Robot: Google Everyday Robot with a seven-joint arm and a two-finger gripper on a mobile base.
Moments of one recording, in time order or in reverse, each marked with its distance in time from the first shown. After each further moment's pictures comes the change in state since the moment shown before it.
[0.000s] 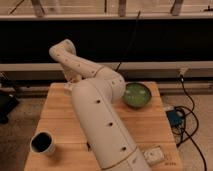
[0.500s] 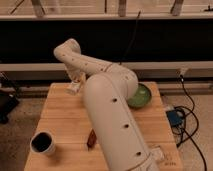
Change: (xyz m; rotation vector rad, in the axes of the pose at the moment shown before) arm 0.005 0.039 -0.016 0.011 0.034 0.035
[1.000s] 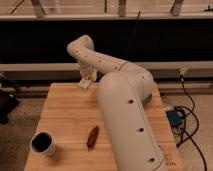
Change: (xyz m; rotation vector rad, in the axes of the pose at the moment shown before) arm 0.032 0.069 -0.011 -0.015 0.008 0.127
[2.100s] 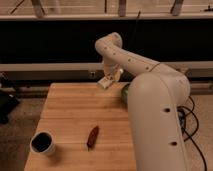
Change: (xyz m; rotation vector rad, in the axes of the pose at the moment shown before) arm 0.039 0.145 -0.011 -0.049 -0.026 0.332
